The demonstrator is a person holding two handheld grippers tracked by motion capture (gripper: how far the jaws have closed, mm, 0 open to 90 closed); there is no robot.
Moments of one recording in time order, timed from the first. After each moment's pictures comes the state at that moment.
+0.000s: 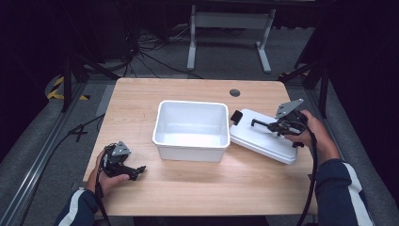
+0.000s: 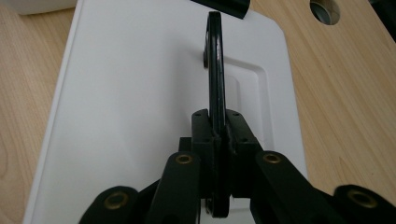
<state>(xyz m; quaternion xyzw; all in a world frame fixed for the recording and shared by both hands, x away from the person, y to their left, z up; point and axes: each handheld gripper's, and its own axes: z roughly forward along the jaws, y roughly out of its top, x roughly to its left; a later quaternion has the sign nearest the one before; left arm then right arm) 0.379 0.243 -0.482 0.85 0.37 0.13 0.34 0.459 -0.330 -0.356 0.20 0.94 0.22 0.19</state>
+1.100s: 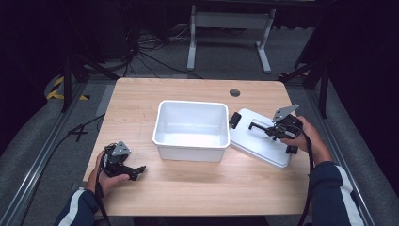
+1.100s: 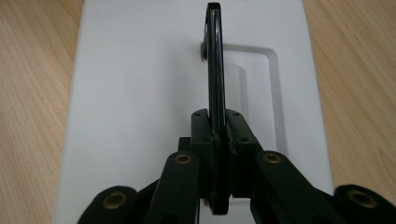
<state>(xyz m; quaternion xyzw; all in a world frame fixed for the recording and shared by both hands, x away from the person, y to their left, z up) 0.379 0.243 -0.482 0.86 0.36 0.14 0.34 0.469 -0.337 -0.393 0.23 0.93 0.23 0.17</state>
